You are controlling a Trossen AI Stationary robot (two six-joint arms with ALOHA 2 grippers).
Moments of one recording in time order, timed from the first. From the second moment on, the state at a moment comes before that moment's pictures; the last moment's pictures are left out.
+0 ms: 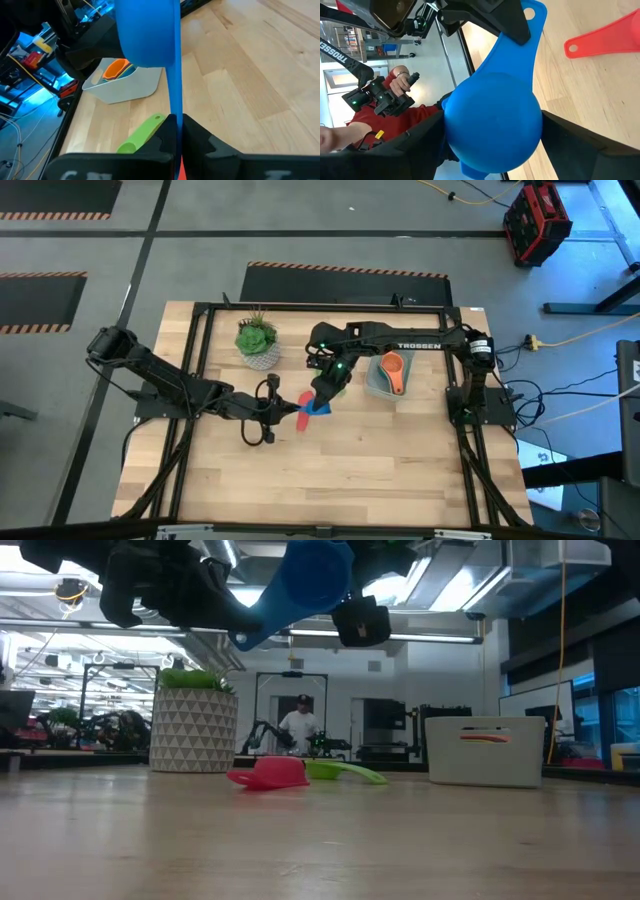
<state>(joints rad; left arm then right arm) -0.34 1.28 0.57 0.32 -0.48 0.35 -0.13 1.92 1.68 -0.73 -0.83 0.68</state>
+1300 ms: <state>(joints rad) -0.34 1.27 0.57 0.36 -0.48 -0.10 -0.15 1.53 1.68 -0.88 -0.40 0.14</state>
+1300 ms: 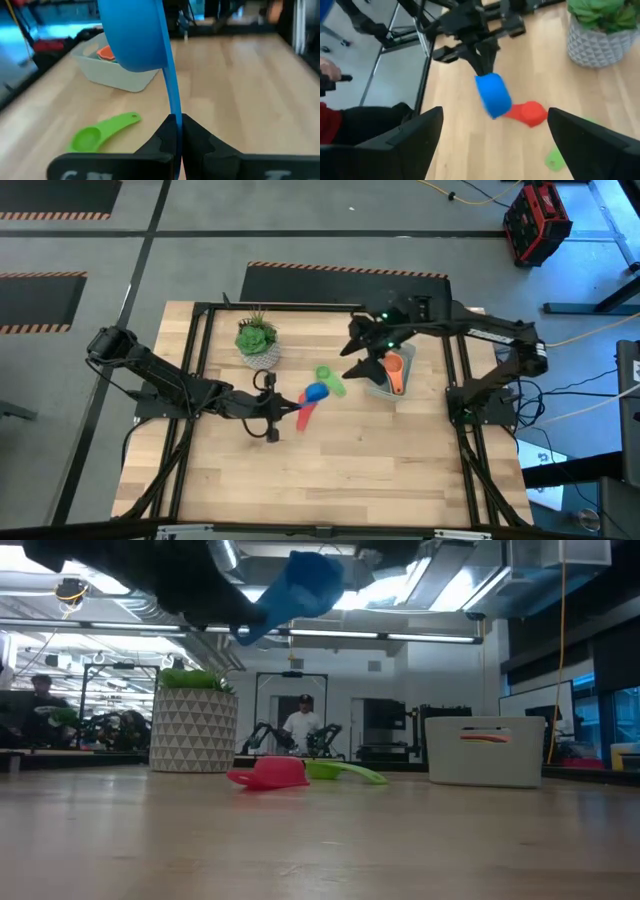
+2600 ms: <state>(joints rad) -0.34 1.28 0.57 0.46 -0.48 -0.38 0.15 1.74 1.68 -0.71 0.45 0.01</state>
